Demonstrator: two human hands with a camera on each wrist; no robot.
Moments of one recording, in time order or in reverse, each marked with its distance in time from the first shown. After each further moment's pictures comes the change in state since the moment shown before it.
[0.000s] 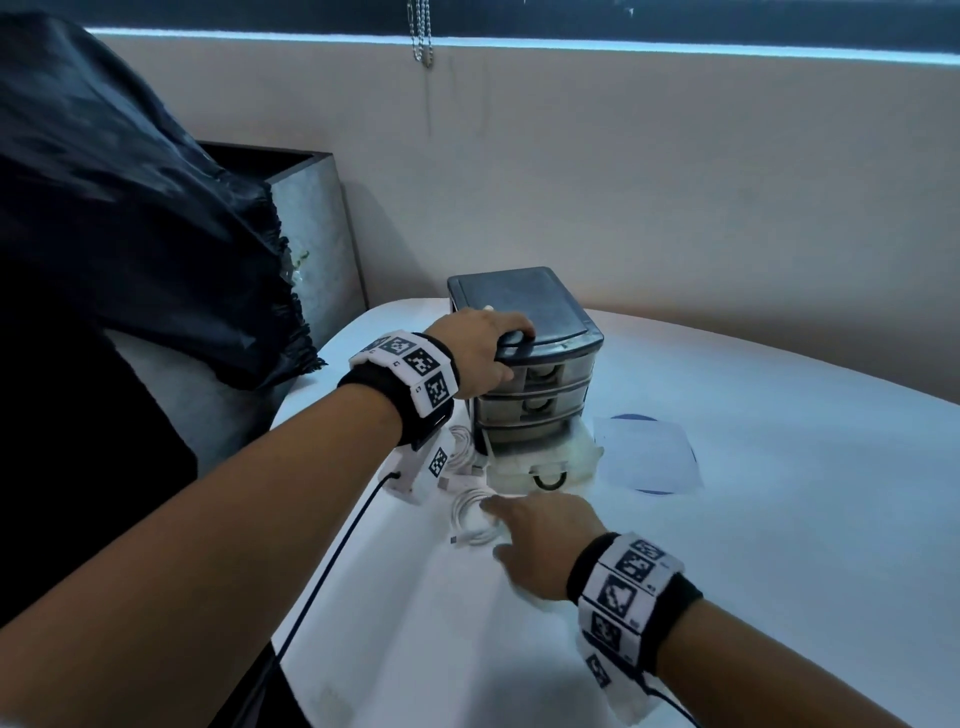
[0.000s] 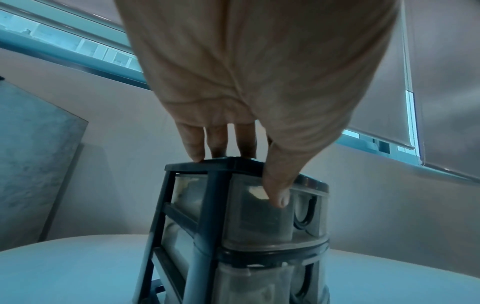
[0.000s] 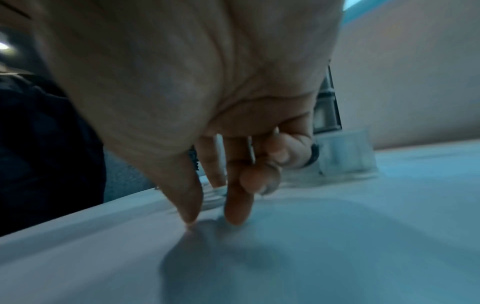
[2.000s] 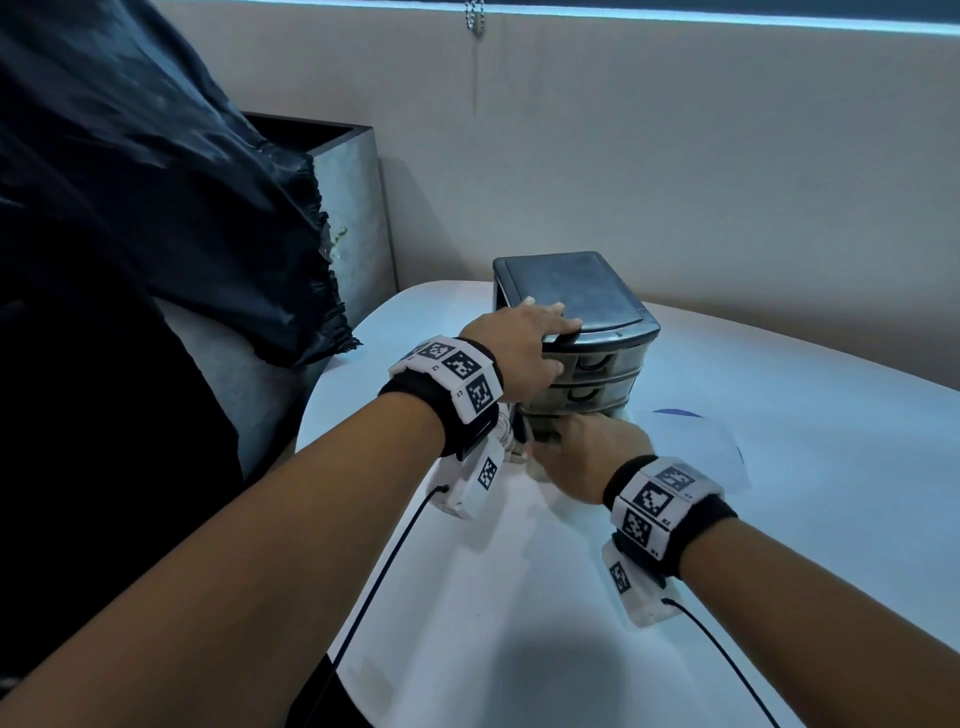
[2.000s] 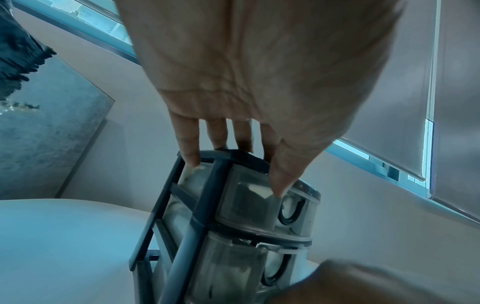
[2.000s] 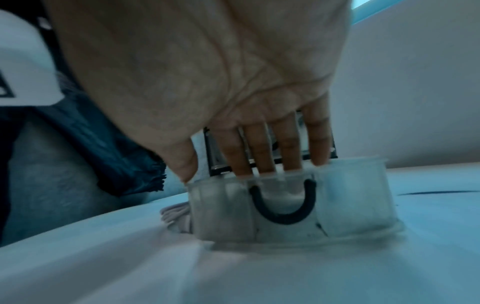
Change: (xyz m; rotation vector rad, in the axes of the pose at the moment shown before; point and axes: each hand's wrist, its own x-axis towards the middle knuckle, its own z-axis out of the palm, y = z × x) left_hand -0.008 -0.014 0.017 -0.091 -0.001 -0.003; right_hand 0.063 0.023 -0.019 0.026 0.090 0.265
